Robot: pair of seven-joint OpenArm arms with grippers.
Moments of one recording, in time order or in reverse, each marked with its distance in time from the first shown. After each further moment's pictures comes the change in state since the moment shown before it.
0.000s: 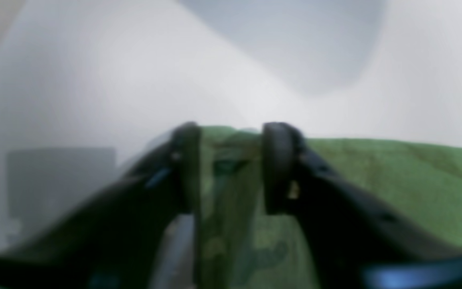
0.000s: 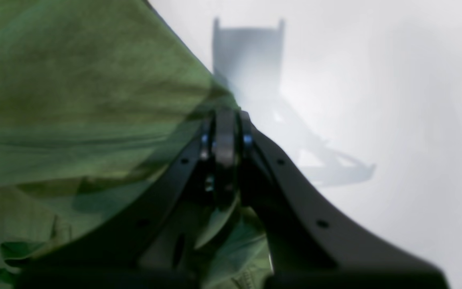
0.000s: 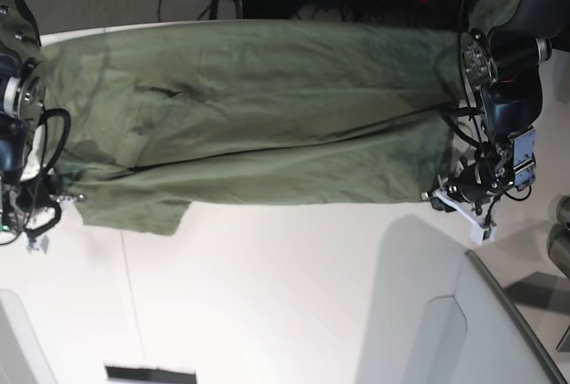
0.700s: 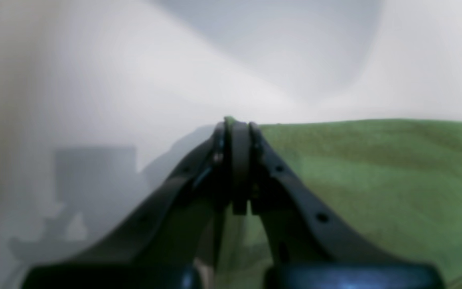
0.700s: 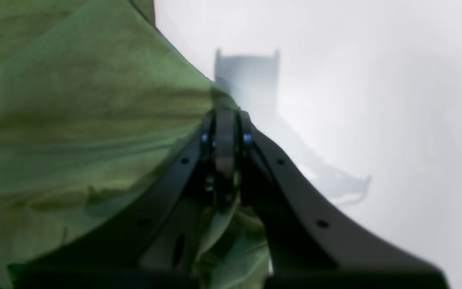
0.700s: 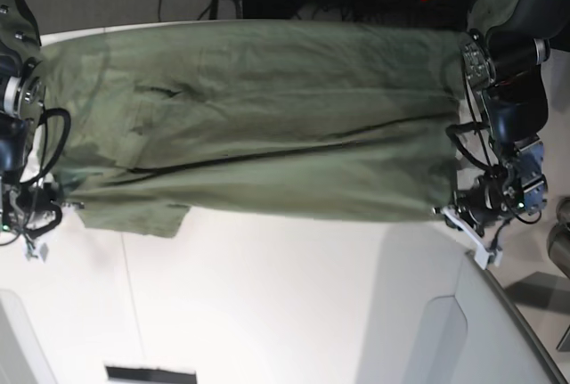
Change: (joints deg) left arm -0.5 0.3 0.3 12.2 1.2 0.0 9.0; right arm 0.0 -0.1 0.0 0.7 0.0 0.2 5.7
